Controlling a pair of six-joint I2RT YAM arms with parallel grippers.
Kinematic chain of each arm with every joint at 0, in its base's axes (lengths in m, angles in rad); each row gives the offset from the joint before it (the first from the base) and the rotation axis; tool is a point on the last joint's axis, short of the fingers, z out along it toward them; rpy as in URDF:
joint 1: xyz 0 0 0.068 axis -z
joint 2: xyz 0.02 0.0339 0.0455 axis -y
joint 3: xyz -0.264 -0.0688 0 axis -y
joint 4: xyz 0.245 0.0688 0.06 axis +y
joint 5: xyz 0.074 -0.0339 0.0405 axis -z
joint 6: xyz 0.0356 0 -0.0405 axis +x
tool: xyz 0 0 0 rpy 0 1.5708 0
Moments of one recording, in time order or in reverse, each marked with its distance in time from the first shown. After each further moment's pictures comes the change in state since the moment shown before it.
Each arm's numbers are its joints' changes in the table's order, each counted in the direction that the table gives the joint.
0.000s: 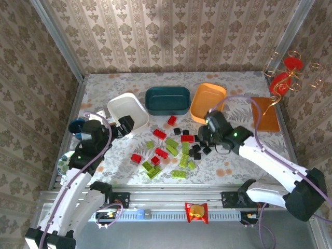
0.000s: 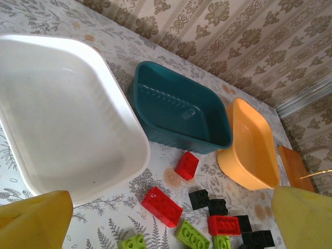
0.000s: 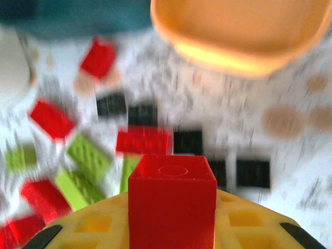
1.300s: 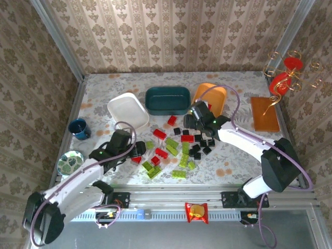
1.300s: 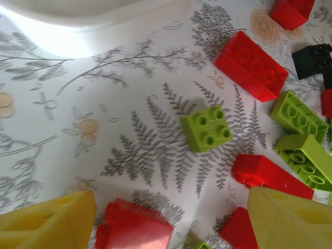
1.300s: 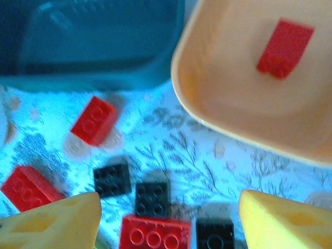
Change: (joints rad) left arm 0.309 -0.254 -0.148 0.110 -0.175 0.026; right arm -0.030 -0.302 0.037 -0.252 0.086 -0.033
